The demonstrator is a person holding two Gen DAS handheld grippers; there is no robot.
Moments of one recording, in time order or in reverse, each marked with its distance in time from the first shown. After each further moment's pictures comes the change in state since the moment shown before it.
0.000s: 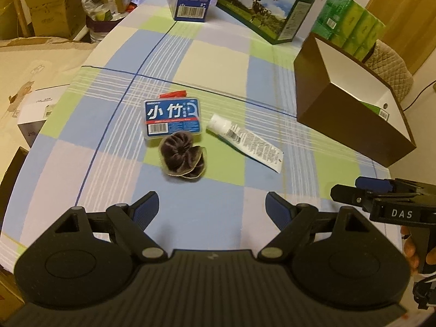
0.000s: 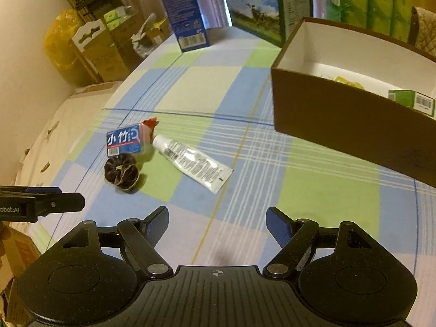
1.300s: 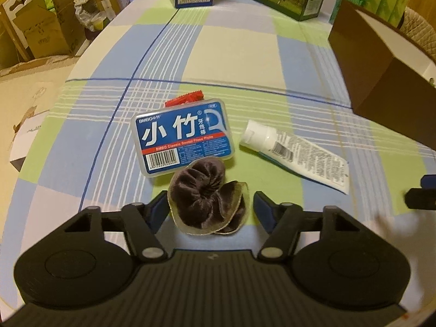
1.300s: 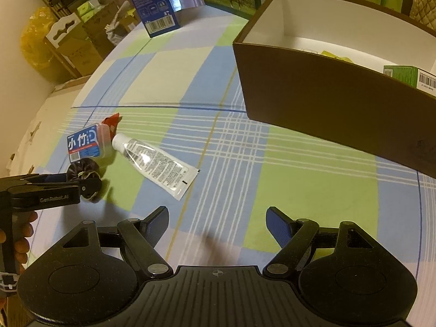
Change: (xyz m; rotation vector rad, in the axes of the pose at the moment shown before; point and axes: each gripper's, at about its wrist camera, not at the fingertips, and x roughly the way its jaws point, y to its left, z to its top) left arm 0.114 0.009 0.032 0.124 0.019 0.142; right arm 0.040 -0.042 0.020 0.080 0.082 -0.049
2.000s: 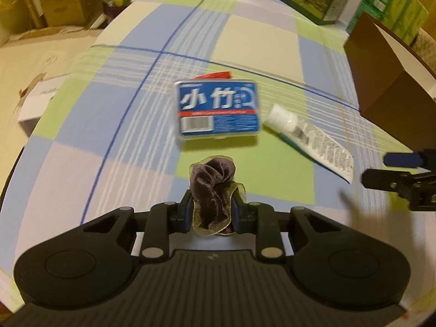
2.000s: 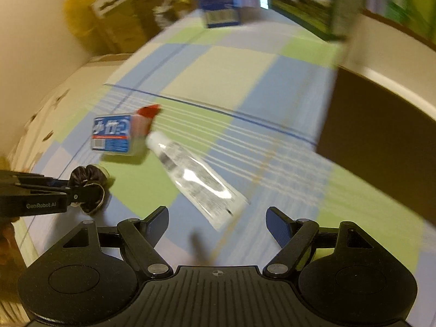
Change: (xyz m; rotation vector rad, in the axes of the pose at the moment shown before) left arm -0.018 0.035 -0.022 -0.133 0.038 -0.026; right arm 0.047 0.048 0.021 -0.260 -0.019 0.099
